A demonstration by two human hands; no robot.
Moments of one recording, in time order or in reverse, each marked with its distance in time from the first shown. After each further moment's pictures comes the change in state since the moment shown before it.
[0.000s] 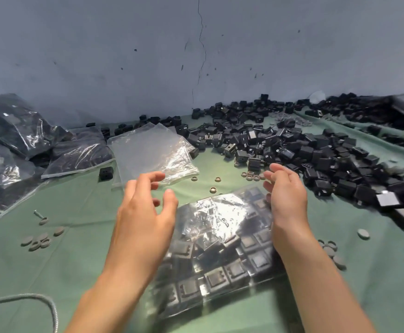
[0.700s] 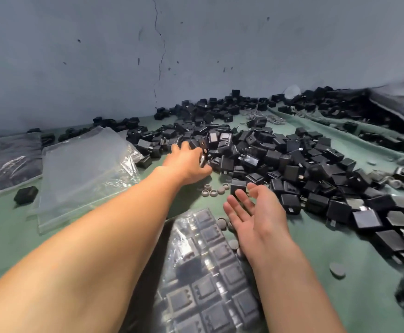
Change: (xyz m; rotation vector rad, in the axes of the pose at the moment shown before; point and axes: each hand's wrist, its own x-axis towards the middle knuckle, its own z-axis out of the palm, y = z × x) left_hand 0.195 0.012 0.251 0.708 -0.578 0.223; right_hand 0.091 0.010 -0.032 0.509 0.016 0.504
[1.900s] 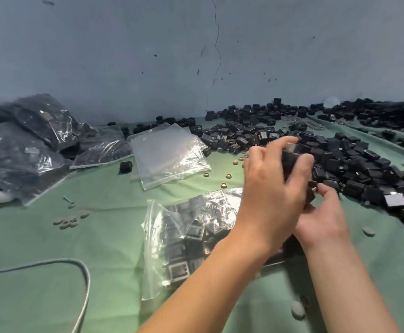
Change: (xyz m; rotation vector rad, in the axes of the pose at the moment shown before) left_hand -0.268 0.064 -0.071 -1.094 0.506 0.226; right_hand -0.082 0.025 -0.018 0.548 -0.290 0.144
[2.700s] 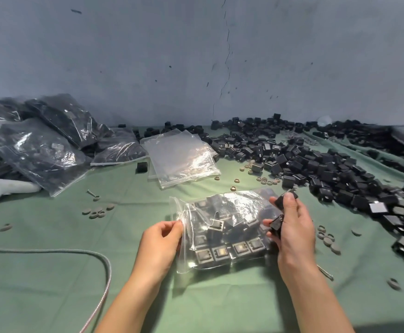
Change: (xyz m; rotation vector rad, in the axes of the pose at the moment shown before) left_hand -0.101 -0.092 -0.160 -0.049 0.292 -0.676; right_hand -0.045 0.070 -0.030 -0.975 0.053 -0.593
